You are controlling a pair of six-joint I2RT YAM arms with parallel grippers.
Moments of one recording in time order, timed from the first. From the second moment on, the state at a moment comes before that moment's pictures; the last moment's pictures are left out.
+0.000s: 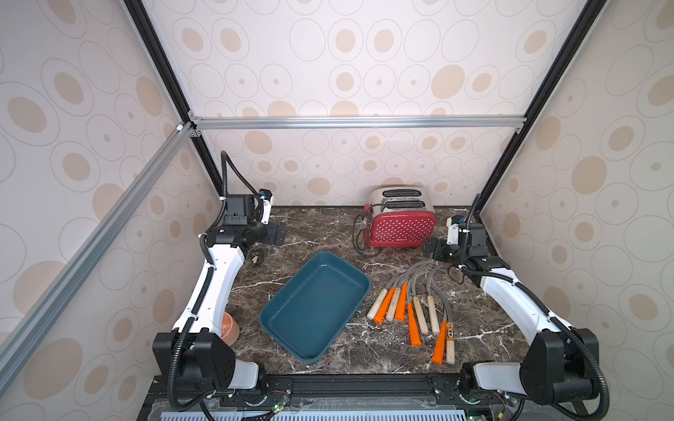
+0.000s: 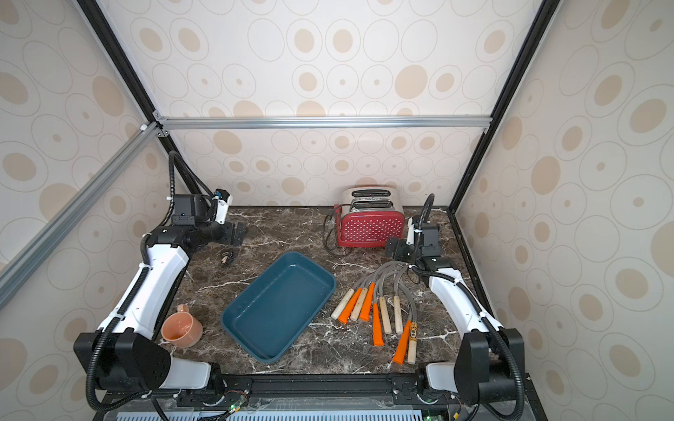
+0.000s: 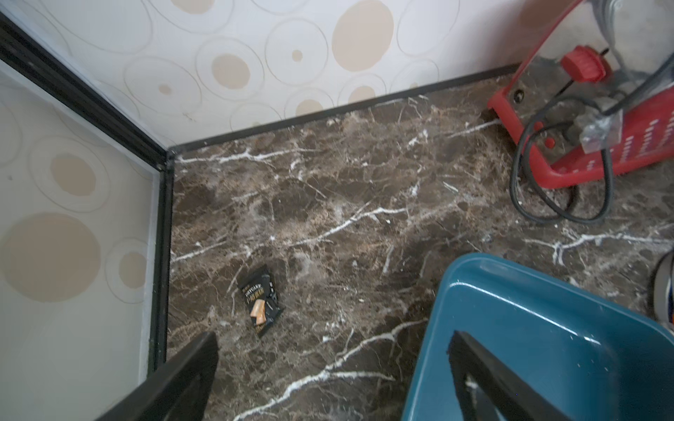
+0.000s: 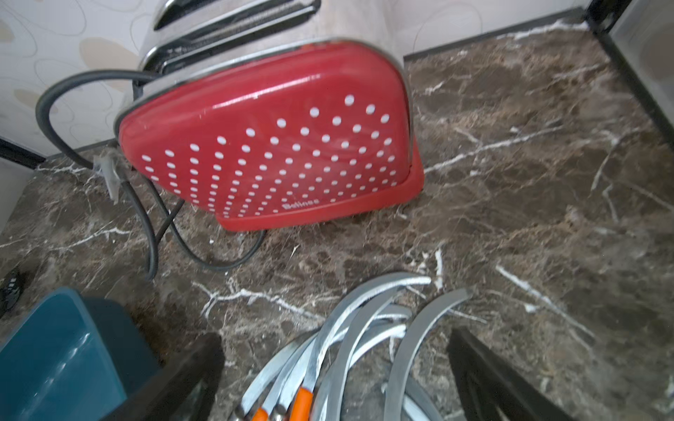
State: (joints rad) left arm -0.01 1.41 1.41 -0.74 0.11 0.21; right arm 0.09 1.30 0.96 -0.34 -0.11 0.29
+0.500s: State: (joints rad) left arm -0.02 1.44 1.42 -0.84 0.13 0.21; right arm 0.12 1.28 0.99 -0.42 -0.39 0.43
